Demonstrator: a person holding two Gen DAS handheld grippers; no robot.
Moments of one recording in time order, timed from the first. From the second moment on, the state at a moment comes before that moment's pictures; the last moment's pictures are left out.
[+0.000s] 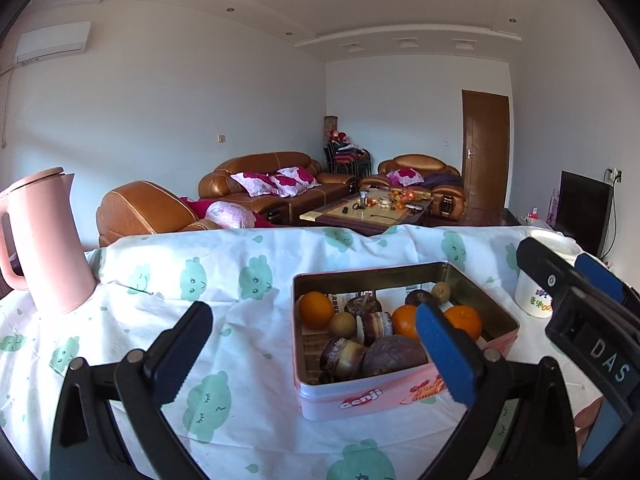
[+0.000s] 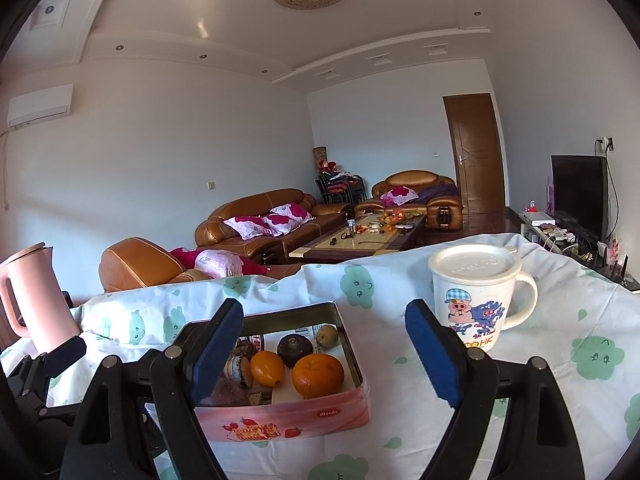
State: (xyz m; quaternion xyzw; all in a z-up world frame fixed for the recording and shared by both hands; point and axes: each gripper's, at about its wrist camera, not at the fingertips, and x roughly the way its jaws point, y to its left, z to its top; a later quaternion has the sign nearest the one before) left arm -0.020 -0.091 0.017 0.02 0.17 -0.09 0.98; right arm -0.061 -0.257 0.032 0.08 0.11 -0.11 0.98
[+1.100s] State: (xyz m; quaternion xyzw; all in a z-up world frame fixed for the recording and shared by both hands) left arm -0.042 -0.085 0.017 0.02 0.17 -0.08 0.98; right arm -0.085 -0.244 0.033 0.07 0.09 -0.12 0.99
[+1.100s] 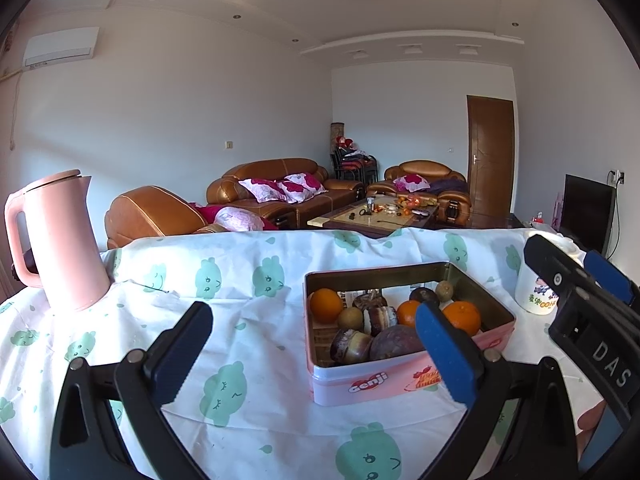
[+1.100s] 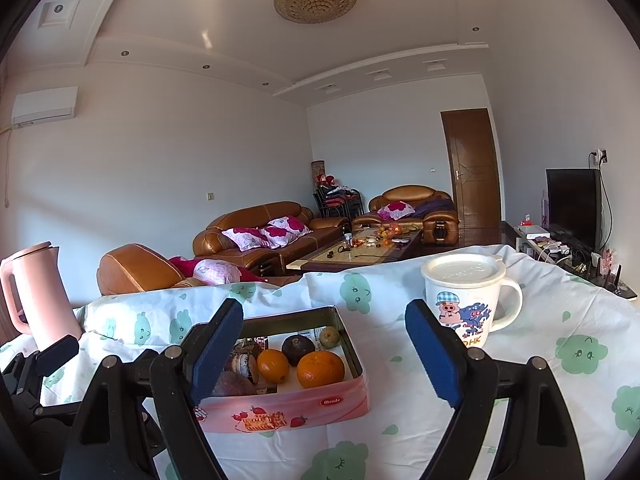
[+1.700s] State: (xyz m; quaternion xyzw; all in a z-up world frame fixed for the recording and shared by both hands) left arm -0.039 -0.081 0.014 0.02 0.17 -0.07 0.98; right arm -0.086 -0.246 0.032 0.07 0.09 -0.12 0.99
